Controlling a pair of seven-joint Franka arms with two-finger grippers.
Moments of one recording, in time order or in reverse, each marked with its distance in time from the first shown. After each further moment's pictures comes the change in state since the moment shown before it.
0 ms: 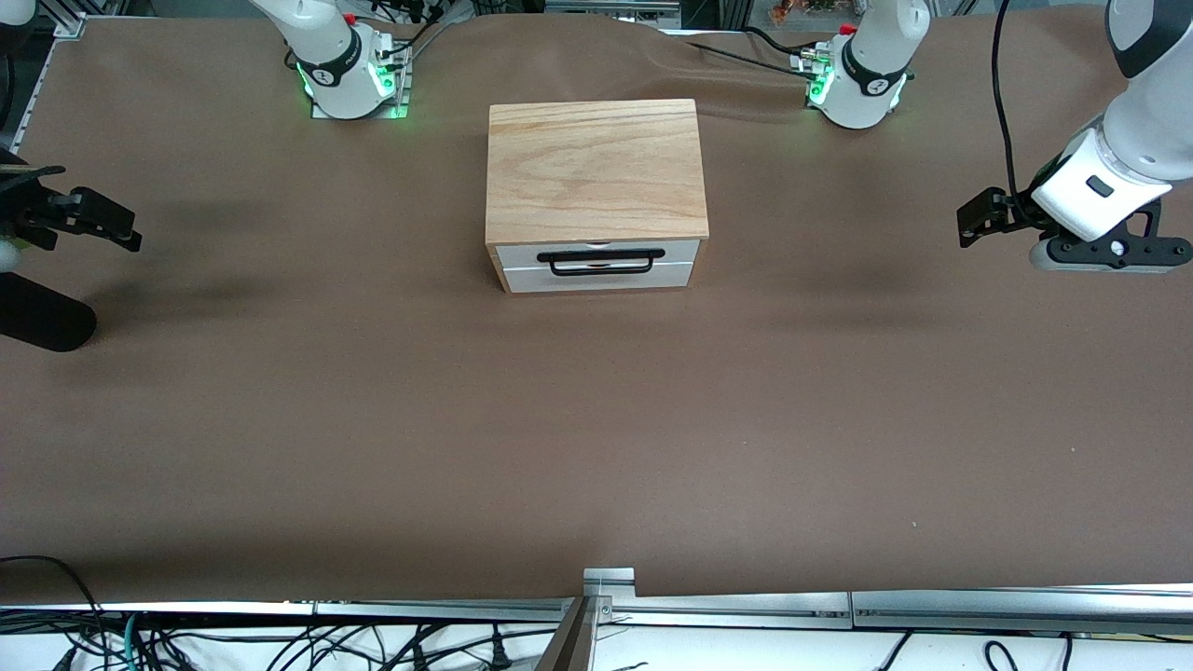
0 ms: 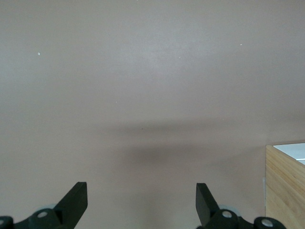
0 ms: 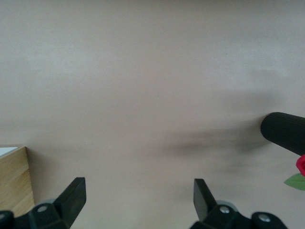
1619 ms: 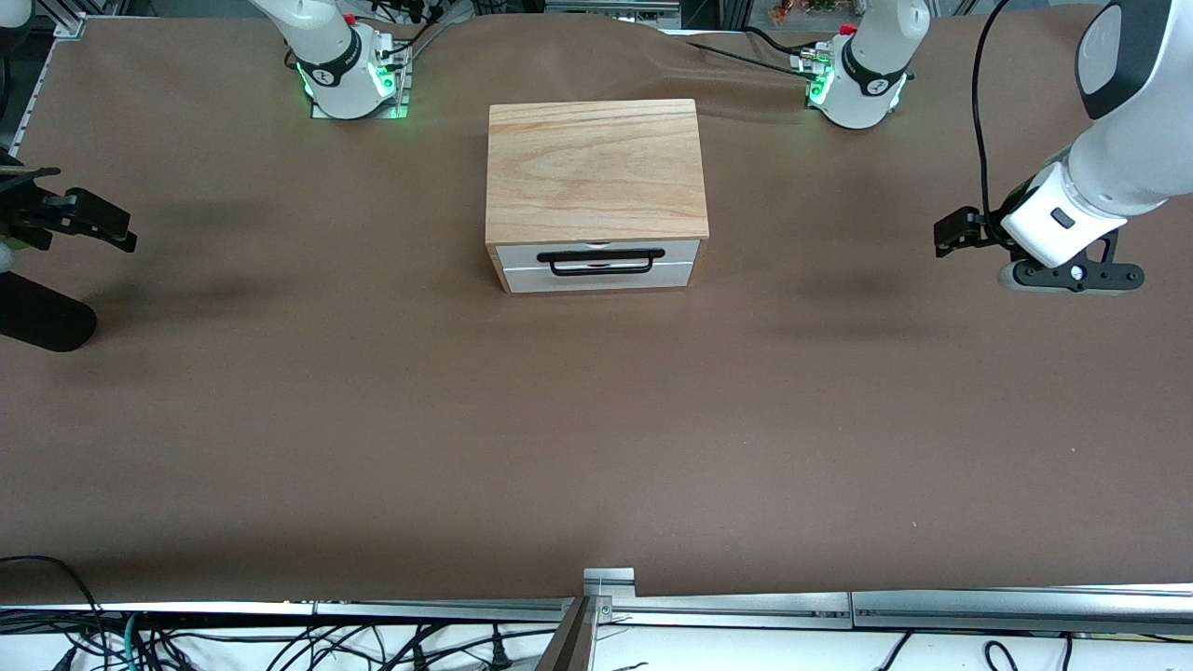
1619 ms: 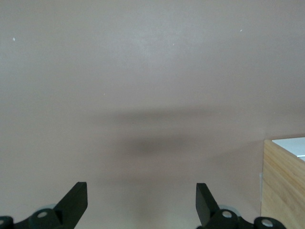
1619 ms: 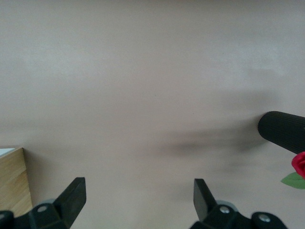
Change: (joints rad) left arm -0.001 0.037 -0.002 -0.048 -0.042 0.039 -0.001; right arm -0.007 0.001 0.000 0.002 -0.006 0.000 0.000
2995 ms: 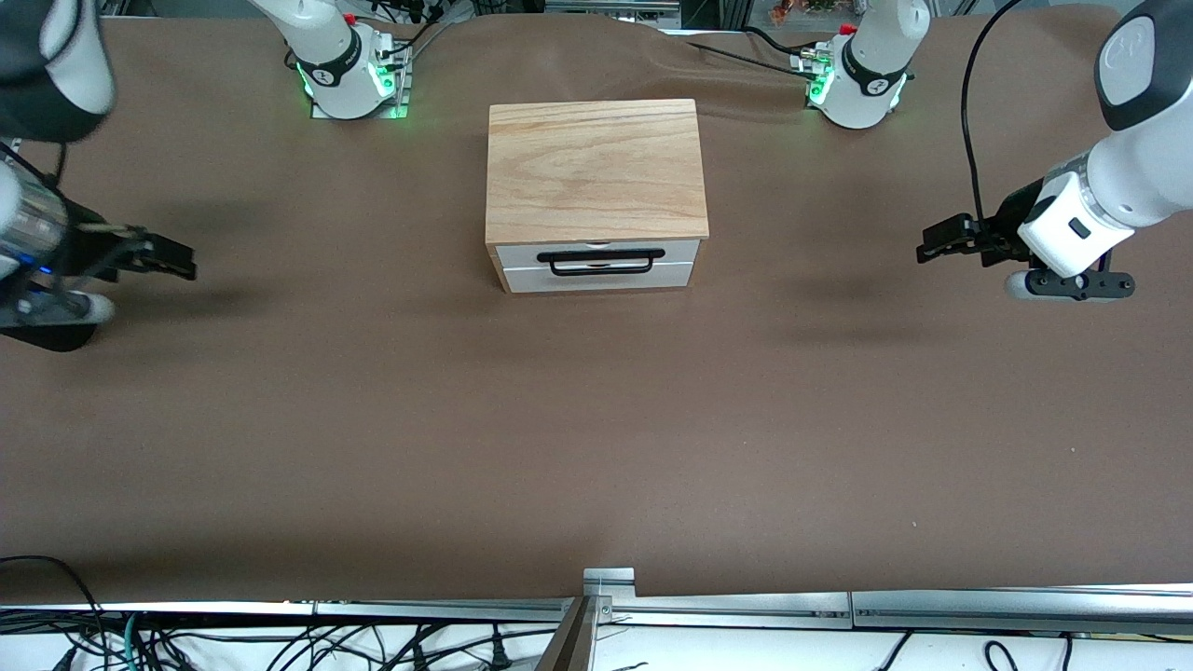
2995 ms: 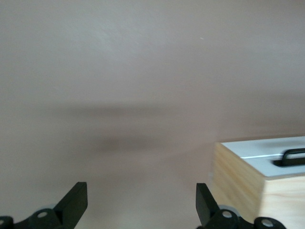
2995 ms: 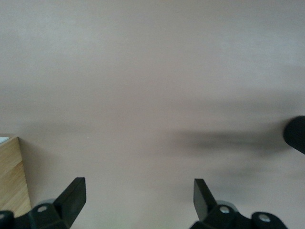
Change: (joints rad) left arm 0.021 0.017 0.037 -0.039 -0.258 0.022 0.004; right arm 0.077 0.142 0.017 -0.001 0.008 0.023 0.005
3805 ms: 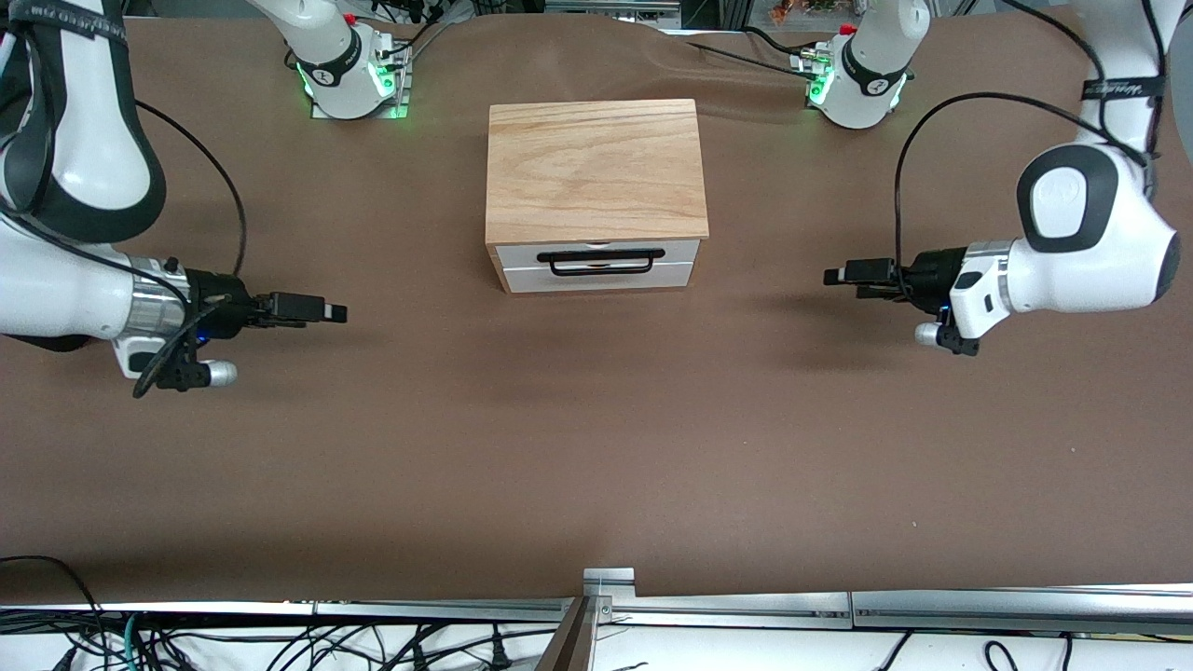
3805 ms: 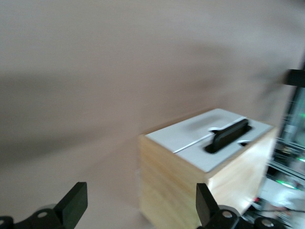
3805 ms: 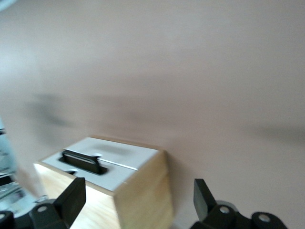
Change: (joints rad) left arm 0.020 0.215 0.004 -0.136 -0.533 0.089 0.423; right arm 0.010 0.176 -0.011 0.002 0.700 0.091 -0.048
